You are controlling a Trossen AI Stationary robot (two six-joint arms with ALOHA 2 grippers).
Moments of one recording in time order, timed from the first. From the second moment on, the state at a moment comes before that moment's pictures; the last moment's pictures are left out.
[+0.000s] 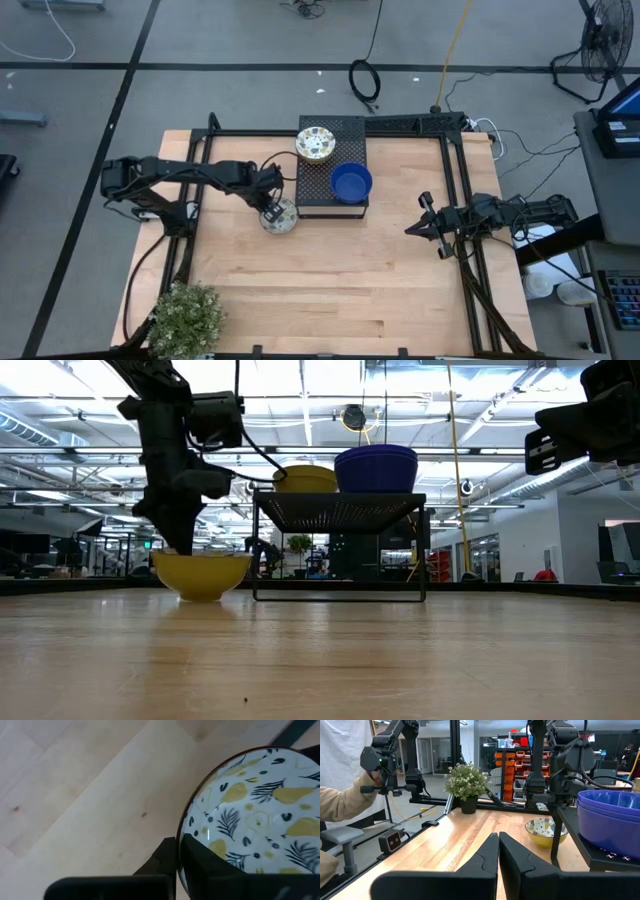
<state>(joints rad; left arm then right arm) 0.24 1.46 0.87 -0.78 -0.03 -0.54 0.12 0.02 0.02 0.07 -0.16 0.01</state>
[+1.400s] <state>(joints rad) 0.28 1.24 1.45 -0.84 -0.25 -0.42 0.12 0.02 0.02 0.07 -0.16 0.01</state>
